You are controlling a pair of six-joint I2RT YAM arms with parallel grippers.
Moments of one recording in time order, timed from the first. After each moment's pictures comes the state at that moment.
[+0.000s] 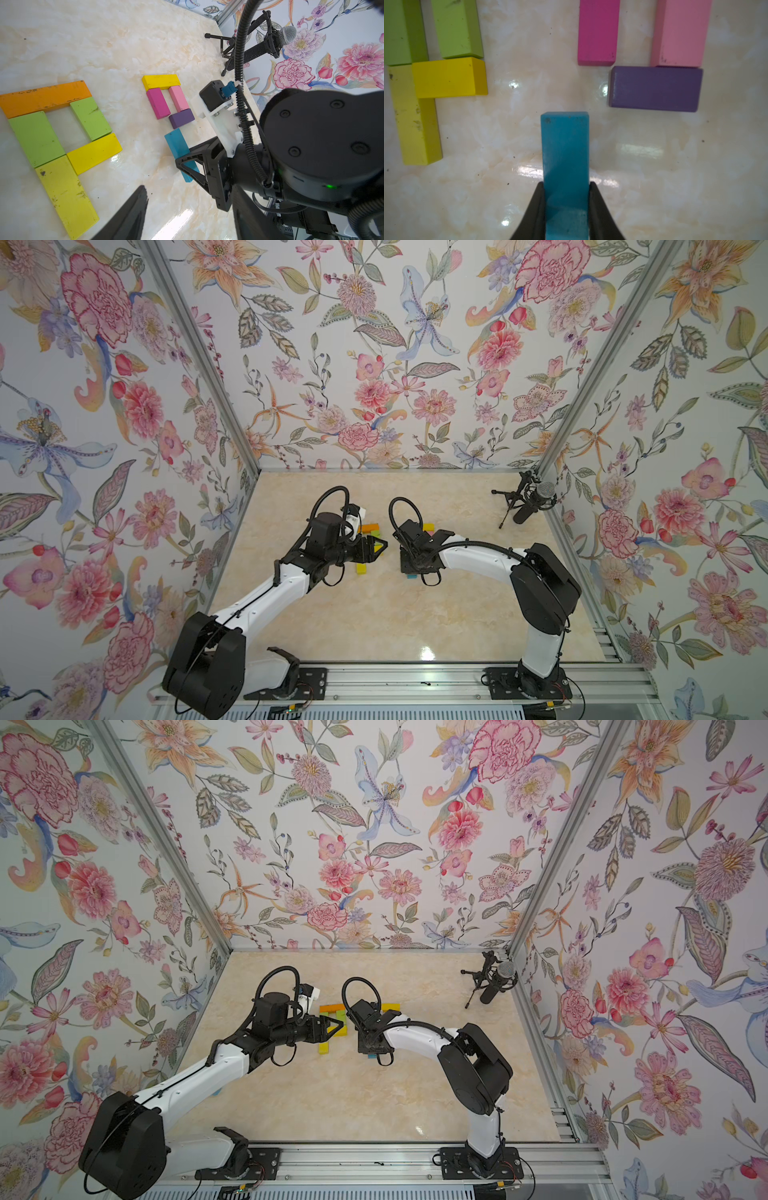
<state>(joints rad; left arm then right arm) -0.44 1.28 0.76 -0.06 0.49 -0.45 0.84 1.88 1.28 -0.62 0.16 0.73</state>
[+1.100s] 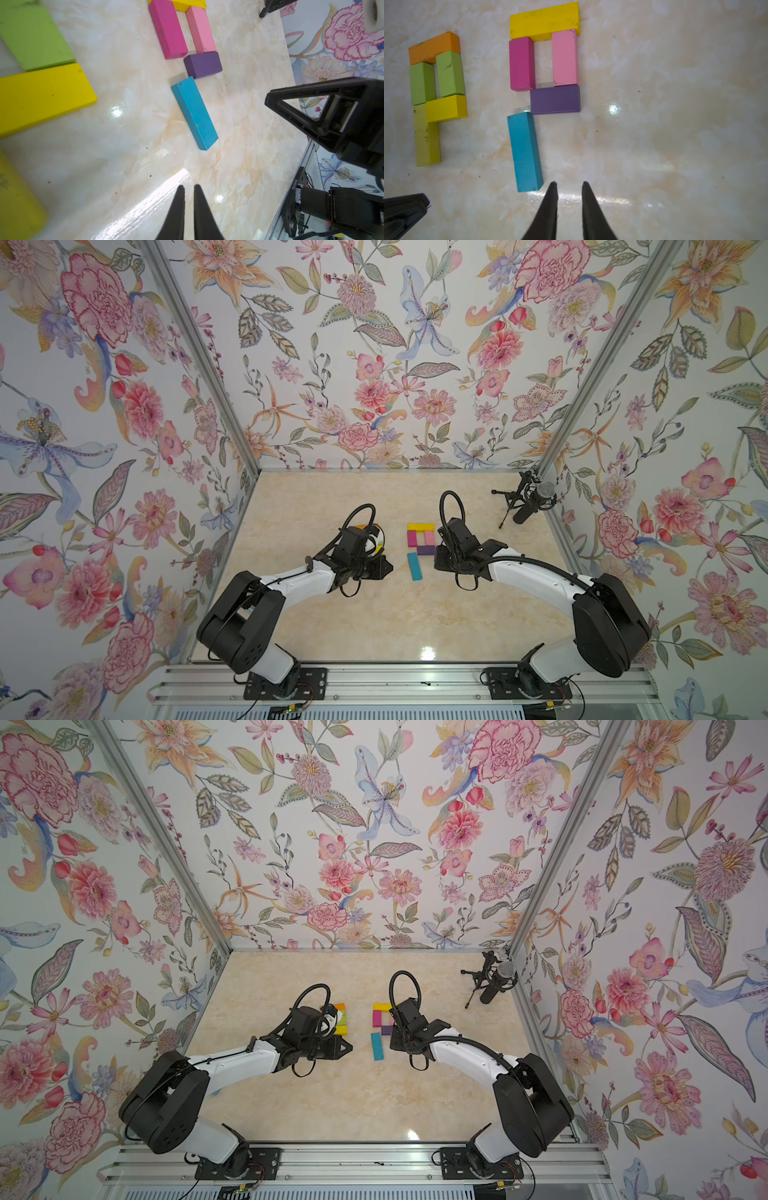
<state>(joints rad) -0.61 1.56 0.75 -0.01 0.42 -0.54 0.63 1.50 0.89 -0.43 0.09 0.66</state>
